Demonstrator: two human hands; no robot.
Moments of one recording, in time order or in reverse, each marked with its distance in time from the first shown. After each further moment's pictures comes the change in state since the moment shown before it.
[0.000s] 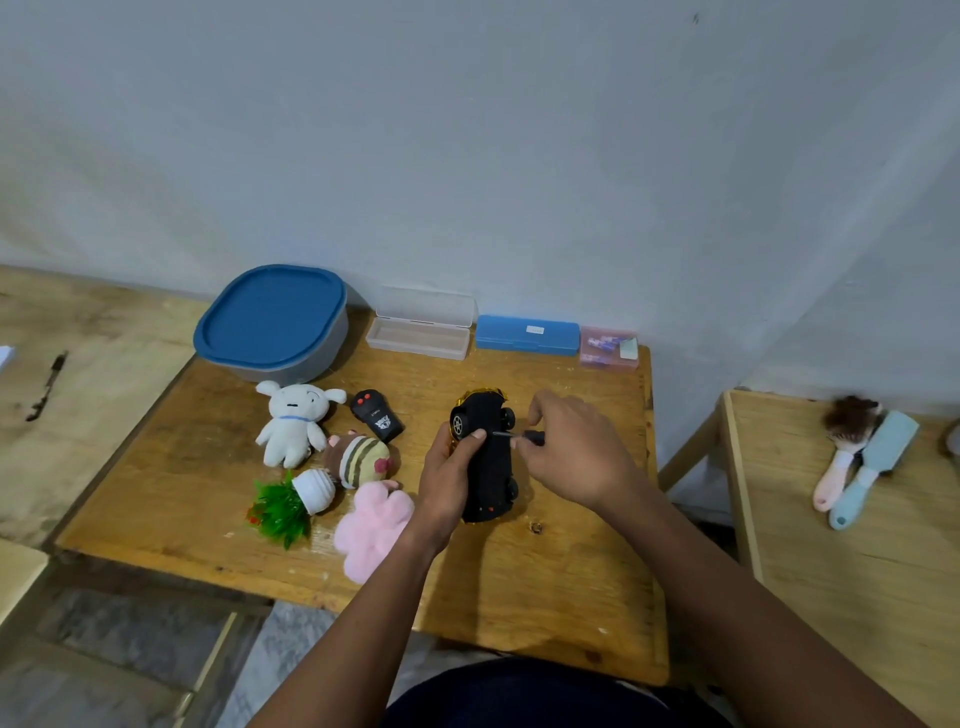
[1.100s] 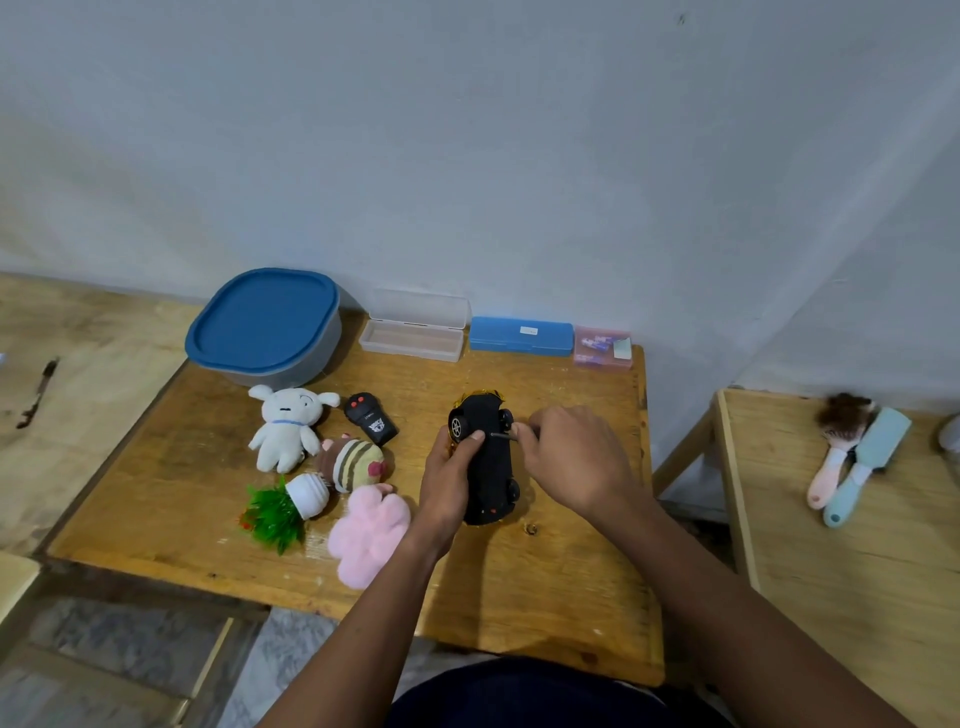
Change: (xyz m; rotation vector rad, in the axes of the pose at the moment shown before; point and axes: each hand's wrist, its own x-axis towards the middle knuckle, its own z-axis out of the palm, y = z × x) left_hand -0.001 0.000 0.009 -0.008 0.000 -0.018; right_hand -0.001 0.004 0.005 -0.066 0.038 0.040
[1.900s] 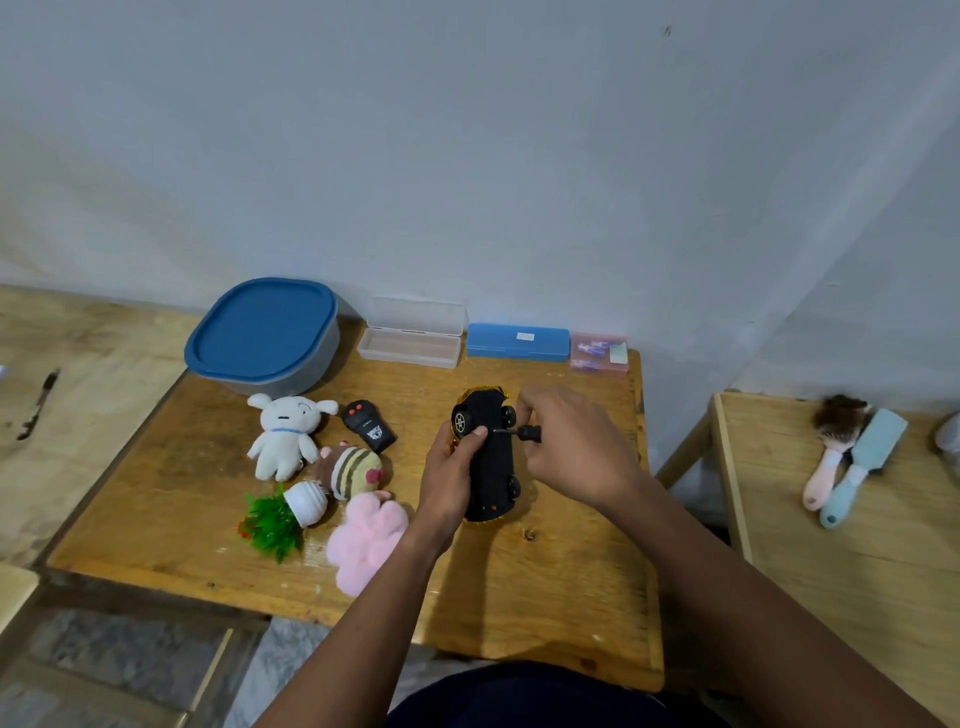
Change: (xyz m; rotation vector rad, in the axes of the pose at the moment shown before) left_hand 0.004 0.010 0.007 0.014 0.000 0.008; right_hand 0.003 0.001 -0.020 0.014 0.021 -0.147
